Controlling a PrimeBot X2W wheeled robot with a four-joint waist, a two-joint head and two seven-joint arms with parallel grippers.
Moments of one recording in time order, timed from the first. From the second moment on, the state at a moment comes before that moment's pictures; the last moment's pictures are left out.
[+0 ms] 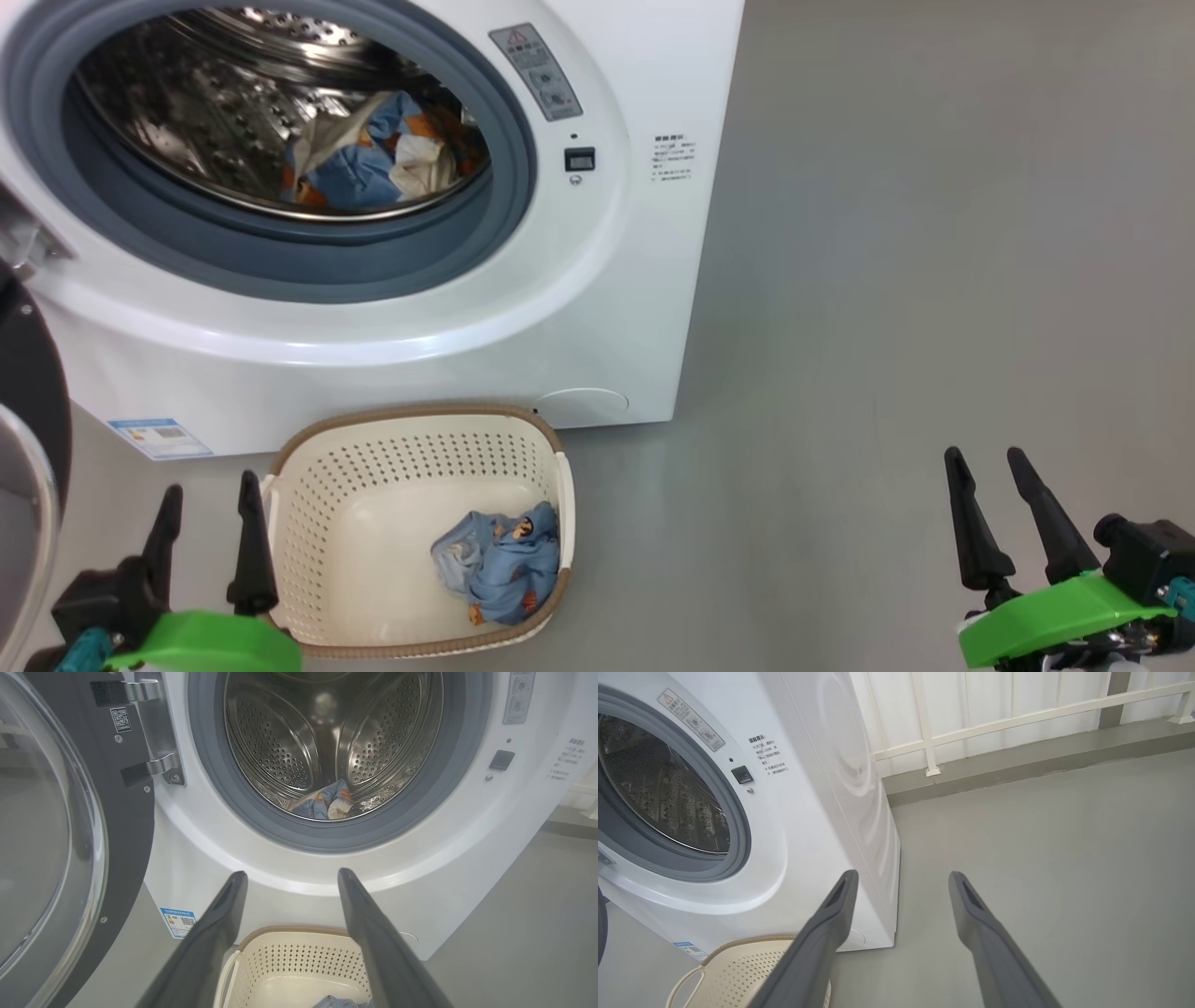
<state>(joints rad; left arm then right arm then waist) -0.11 0.05 0.10 0.29 -0.21 -0.13 -0.26 -0.07 -0.14 -0.04 0.24 0.40 0.13 -0.25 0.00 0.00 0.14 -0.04</state>
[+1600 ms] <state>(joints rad) -0.29 0.08 -0.06 0.48 -0.26 -0.13 -0.26 -0.22 -0.11 -0.04 0.20 0.38 0.13 -0.25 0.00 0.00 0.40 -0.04</state>
